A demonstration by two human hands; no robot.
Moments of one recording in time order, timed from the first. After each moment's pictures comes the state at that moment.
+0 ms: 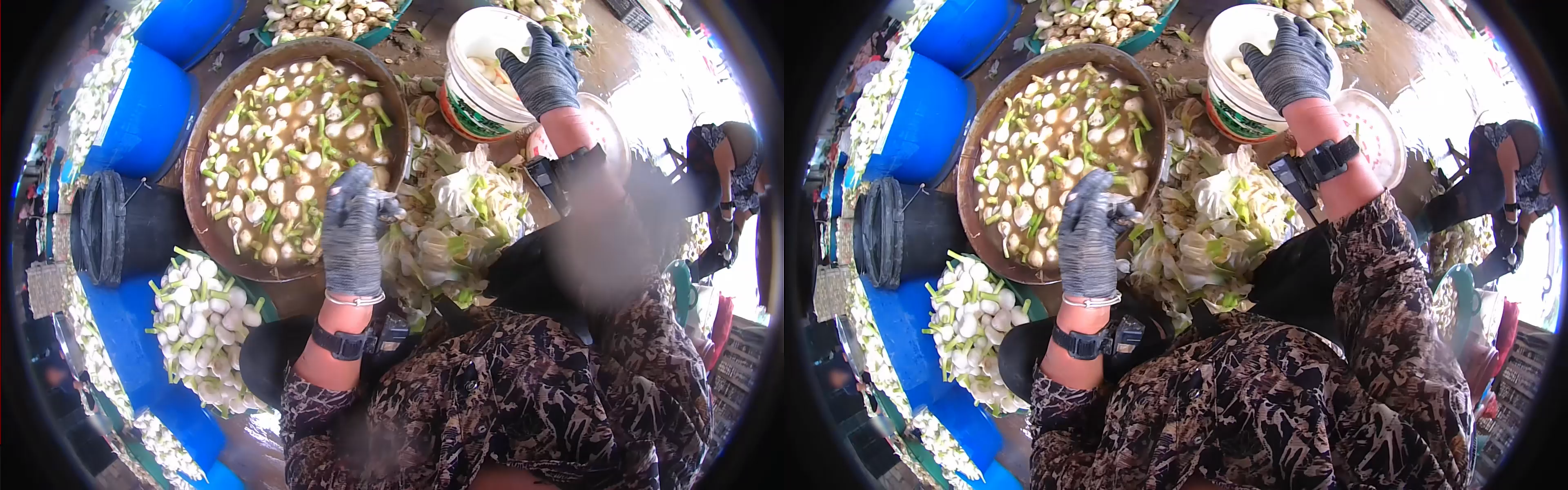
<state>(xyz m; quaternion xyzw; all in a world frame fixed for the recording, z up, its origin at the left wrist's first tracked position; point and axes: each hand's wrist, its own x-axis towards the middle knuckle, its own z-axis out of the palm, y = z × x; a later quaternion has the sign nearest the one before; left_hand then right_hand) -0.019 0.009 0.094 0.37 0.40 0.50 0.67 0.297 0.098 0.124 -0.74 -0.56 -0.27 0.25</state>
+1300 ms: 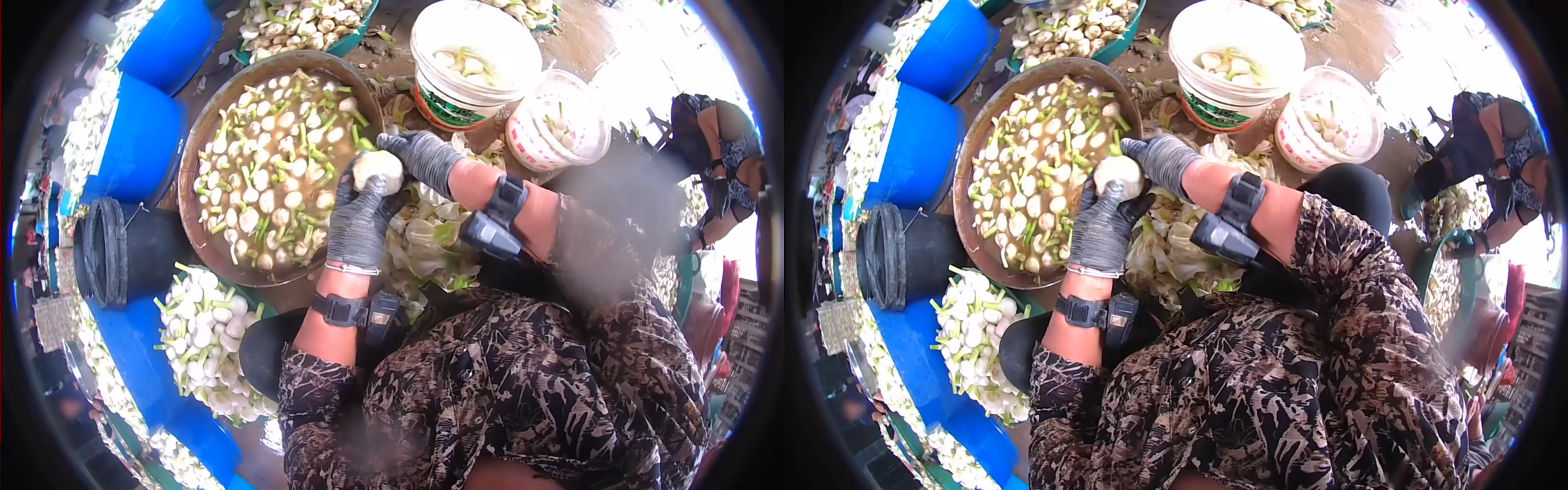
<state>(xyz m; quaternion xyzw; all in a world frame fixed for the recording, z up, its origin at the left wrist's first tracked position) 0.003 0.009 0.065 0.26 0.30 0.43 0.81 0.156 0.034 0.081 -0.65 -0.33 0.56 0.39</state>
